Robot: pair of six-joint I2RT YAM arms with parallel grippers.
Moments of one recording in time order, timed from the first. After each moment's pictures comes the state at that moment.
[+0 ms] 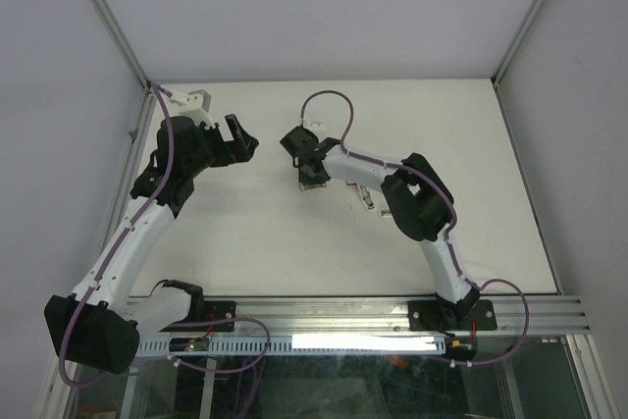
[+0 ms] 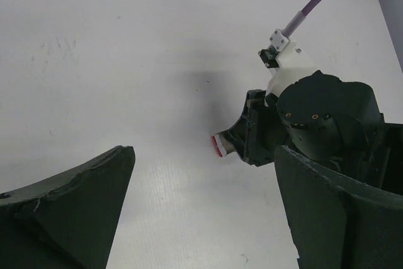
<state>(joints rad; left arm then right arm) -0.24 1.07 0.95 -0.27 0.13 -0.39 0.83 2.18 1.66 -0.60 0.36 0.67</state>
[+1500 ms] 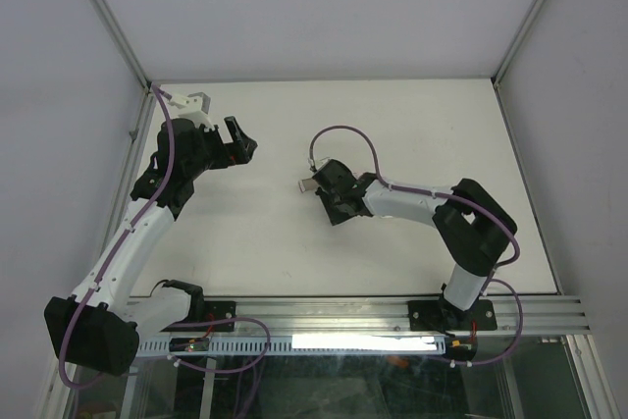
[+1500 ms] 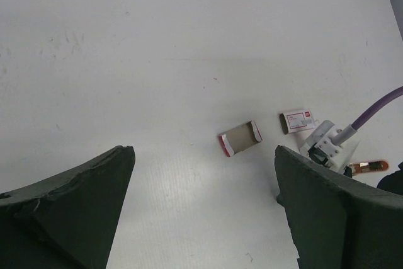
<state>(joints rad) -0.24 1.05 0.93 -0.28 0.11 -0.39 0.88 1.73 1.05 -0.42 0.14 0.33</state>
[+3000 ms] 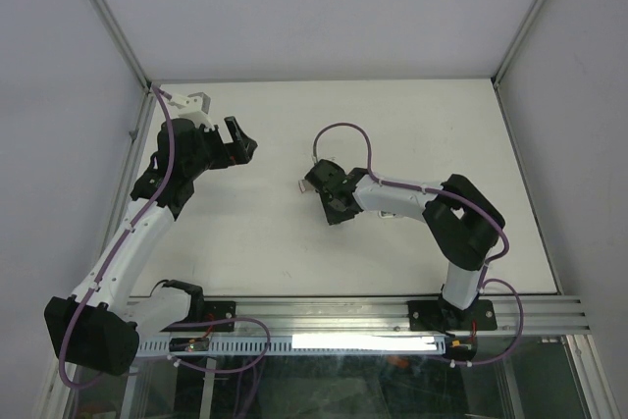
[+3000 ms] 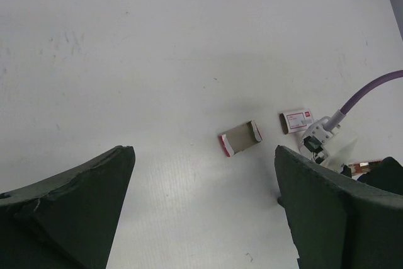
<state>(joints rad) -0.24 1.05 0.93 -0.28 0.11 -0.39 0.89 1.80 1.15 -0.58 0.22 0.51</state>
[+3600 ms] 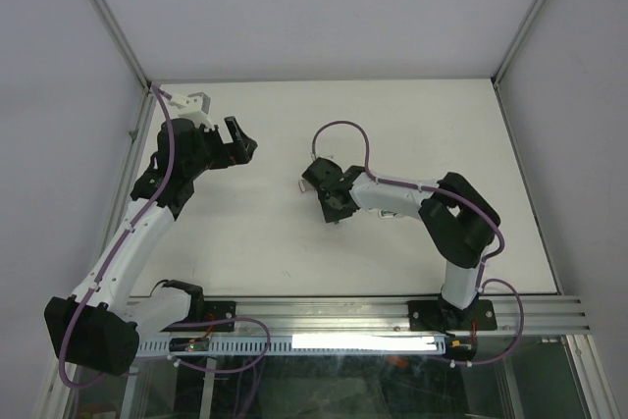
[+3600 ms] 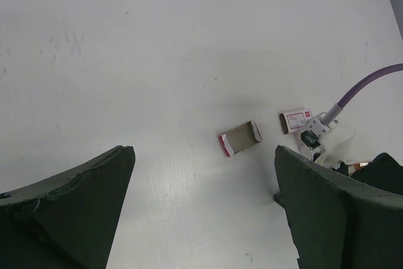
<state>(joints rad) -0.24 1.05 0.93 -0.28 0.11 -0.39 0.89 1.83 1.18 -0.59 0.23 0.53</state>
